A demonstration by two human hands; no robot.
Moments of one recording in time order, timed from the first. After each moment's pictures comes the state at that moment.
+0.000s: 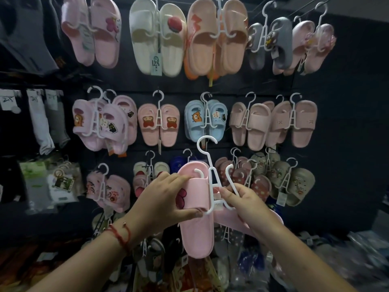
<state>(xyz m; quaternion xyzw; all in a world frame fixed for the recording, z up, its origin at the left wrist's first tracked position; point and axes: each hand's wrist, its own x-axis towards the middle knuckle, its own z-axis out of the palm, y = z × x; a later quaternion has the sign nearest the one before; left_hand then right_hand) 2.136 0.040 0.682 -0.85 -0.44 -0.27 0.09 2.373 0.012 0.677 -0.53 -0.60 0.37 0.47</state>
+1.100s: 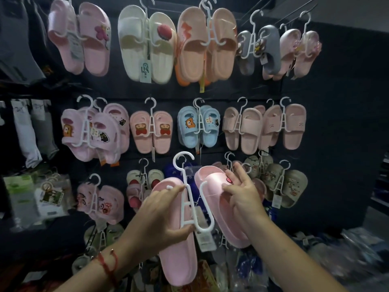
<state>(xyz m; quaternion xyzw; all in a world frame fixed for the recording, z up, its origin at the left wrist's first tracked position) 2.129 0.029 0.667 -0.85 -0.39 -0.36 0.02 2.355 0.041 0.692 -0.41 -0.39 0.46 0.69</state>
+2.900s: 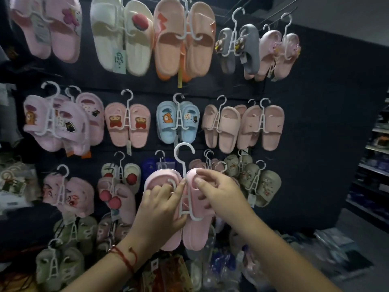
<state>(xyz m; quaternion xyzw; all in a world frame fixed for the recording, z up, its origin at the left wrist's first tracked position) 2.250 0.056 0.635 -0.78 -0.41 -0.37 0.28 2.427 0.004 0.716 -0.52 -0.64 0.28 0.49</state>
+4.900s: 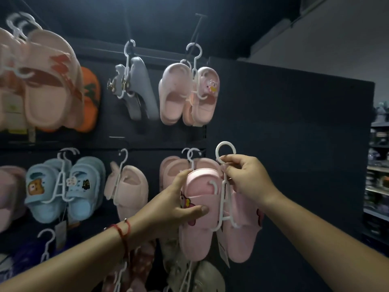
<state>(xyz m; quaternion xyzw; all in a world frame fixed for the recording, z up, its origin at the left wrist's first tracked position) 2.697 0.299 0.827 -0.82 -0.33 -0.39 -0.25 2.915 0.280 0.876 -0.48 -0.65 0.14 0.58</state>
